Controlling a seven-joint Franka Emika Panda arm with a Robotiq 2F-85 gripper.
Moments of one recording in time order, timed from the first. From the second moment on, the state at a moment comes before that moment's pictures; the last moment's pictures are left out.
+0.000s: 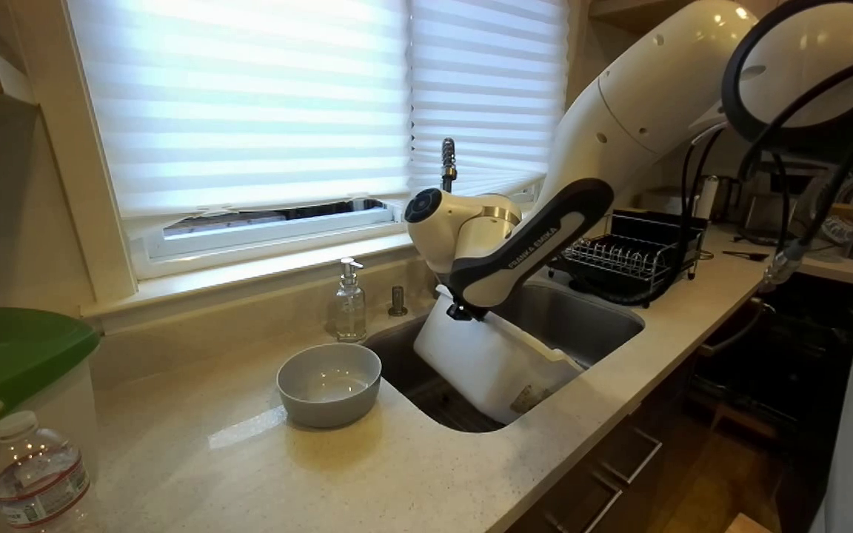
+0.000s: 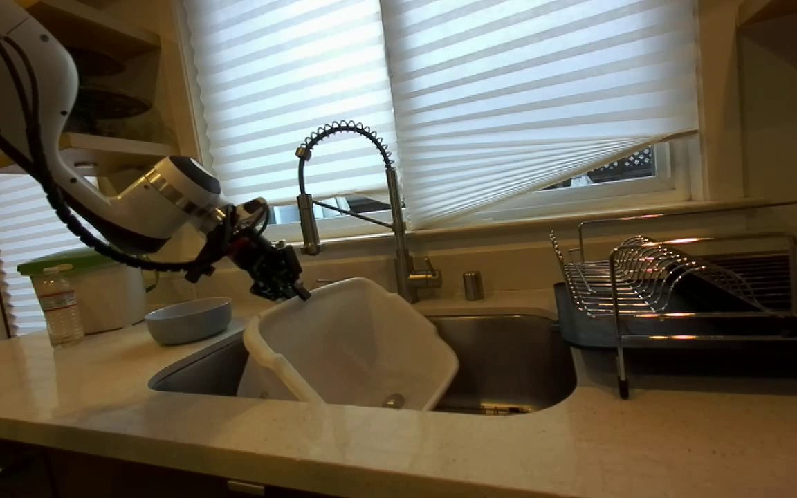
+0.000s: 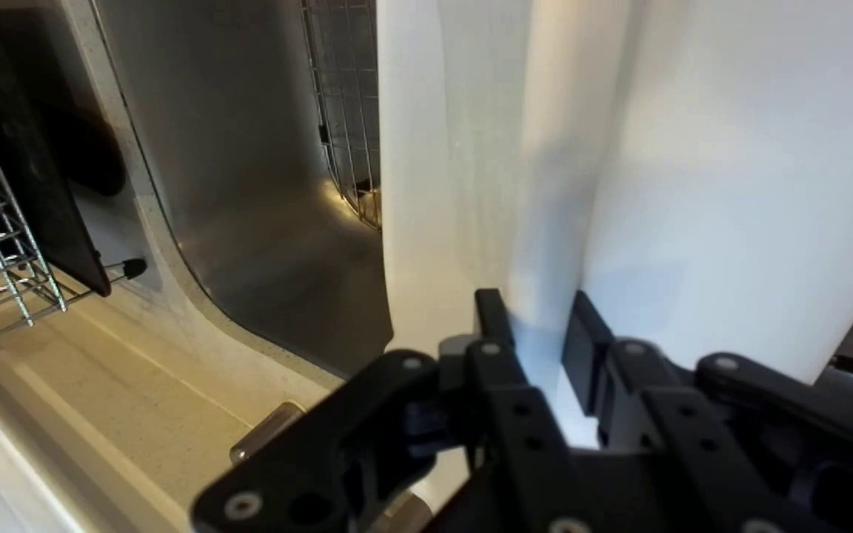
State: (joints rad) arm 0.06 0.14 0.02 -2.10 -0.93 2.25 0.60
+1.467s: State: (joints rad) arm 0.03 0.10 0.00 -2.11 -0.89 2.25 0.45
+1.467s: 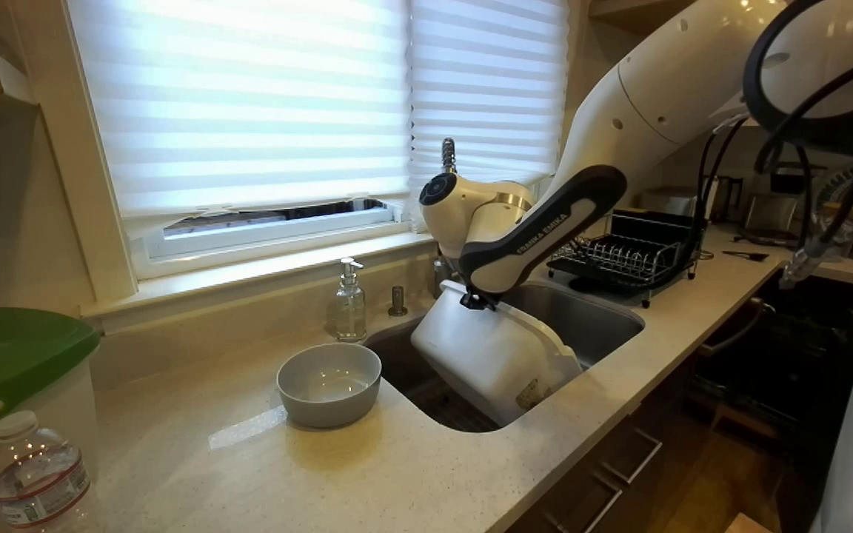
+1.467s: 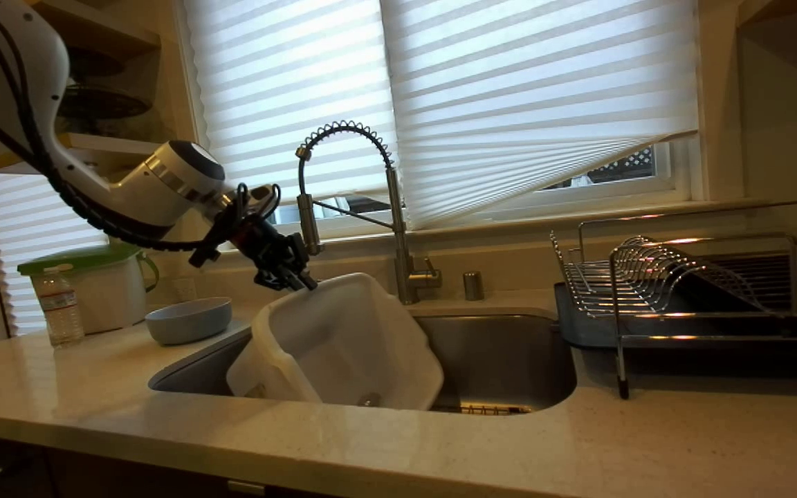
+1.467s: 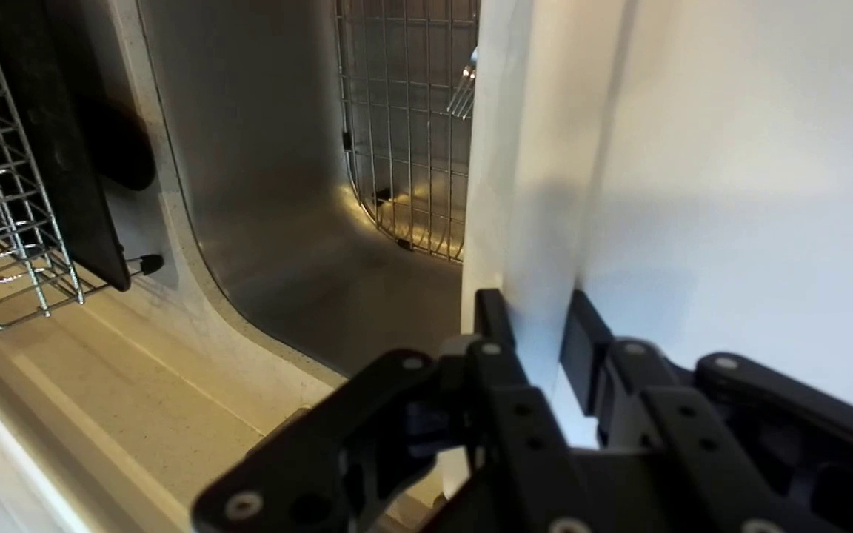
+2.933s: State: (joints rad) arm -0.07 0.16 -0.11 -2.06 -0.89 2.29 0.38
